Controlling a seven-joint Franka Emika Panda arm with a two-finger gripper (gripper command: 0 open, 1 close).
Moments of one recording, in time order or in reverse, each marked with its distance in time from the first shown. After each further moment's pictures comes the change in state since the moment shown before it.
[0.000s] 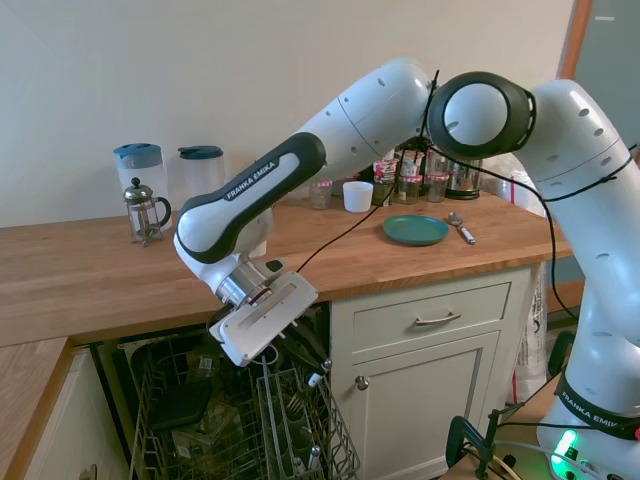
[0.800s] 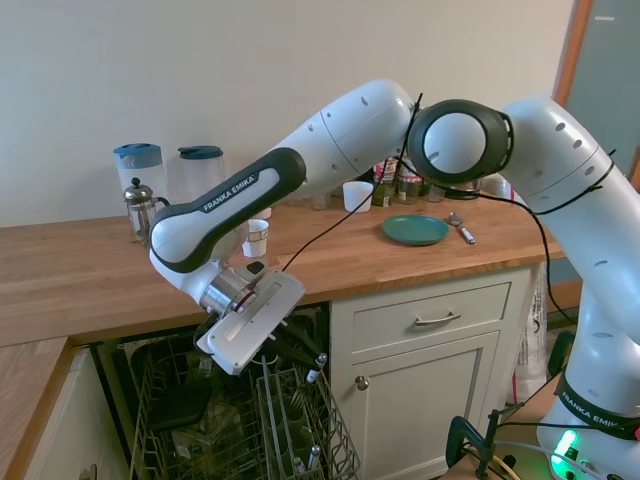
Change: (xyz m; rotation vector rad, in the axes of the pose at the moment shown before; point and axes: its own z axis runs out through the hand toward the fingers) arm -0.012 -0.021 -0.006 -0.128 0.028 0.061
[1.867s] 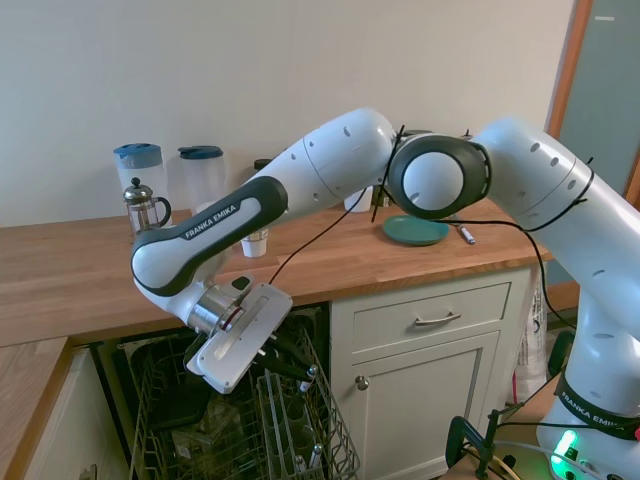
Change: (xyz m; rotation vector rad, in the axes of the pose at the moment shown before) arm -0.004 -0.029 -0.003 -0.064 0.025 0.042
